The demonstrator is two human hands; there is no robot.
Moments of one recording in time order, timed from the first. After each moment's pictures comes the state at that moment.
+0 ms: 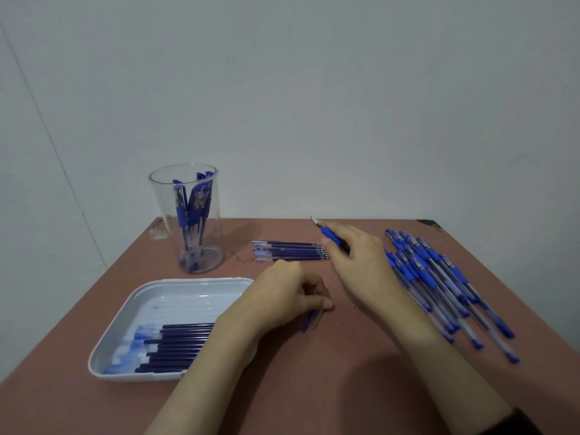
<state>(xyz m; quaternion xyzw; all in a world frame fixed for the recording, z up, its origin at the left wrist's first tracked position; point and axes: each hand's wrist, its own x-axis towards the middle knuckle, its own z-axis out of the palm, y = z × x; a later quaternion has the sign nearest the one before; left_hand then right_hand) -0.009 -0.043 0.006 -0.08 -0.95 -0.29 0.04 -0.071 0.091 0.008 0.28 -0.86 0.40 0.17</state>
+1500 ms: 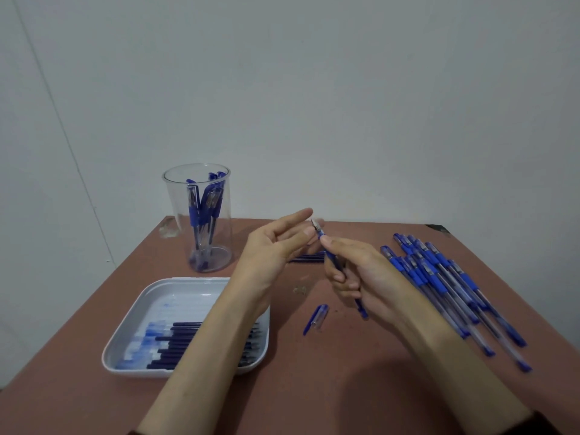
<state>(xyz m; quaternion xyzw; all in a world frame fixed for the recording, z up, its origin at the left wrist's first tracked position) -0.004 -0.050 0.031 0.00 -0.58 -0.80 0.15 -0.060 0.091 0.021 0.24 -0.64 0.69 -0.25</state>
